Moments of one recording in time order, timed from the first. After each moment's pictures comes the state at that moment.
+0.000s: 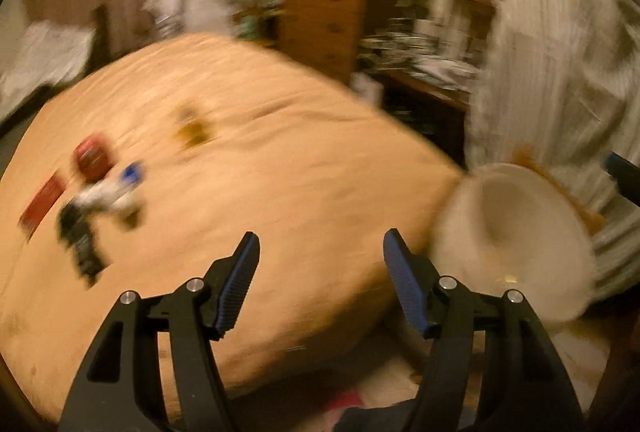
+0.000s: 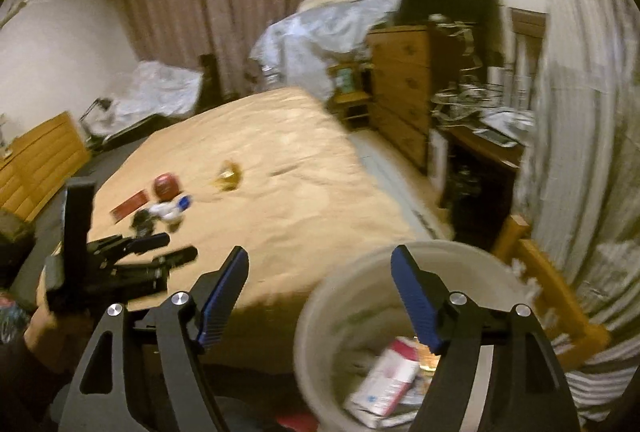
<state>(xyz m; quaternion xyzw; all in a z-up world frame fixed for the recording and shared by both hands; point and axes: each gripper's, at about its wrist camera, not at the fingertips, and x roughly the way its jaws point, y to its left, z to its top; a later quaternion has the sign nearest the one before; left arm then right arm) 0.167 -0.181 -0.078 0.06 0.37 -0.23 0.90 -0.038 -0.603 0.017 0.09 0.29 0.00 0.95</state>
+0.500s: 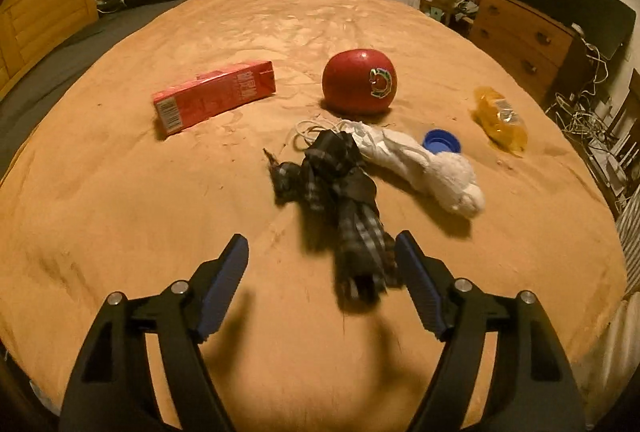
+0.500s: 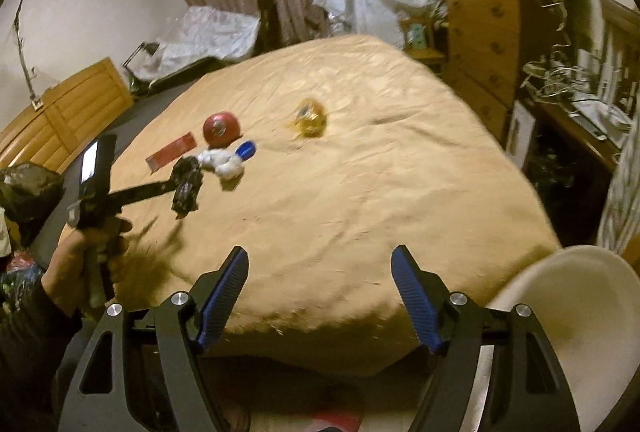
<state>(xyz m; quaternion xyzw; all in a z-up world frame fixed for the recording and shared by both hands) 0.293 0.039 -0.133 -0.06 0.42 0.01 0.91 0.088 -0.466 -0.040 0.07 0.37 0.11 0.92</state>
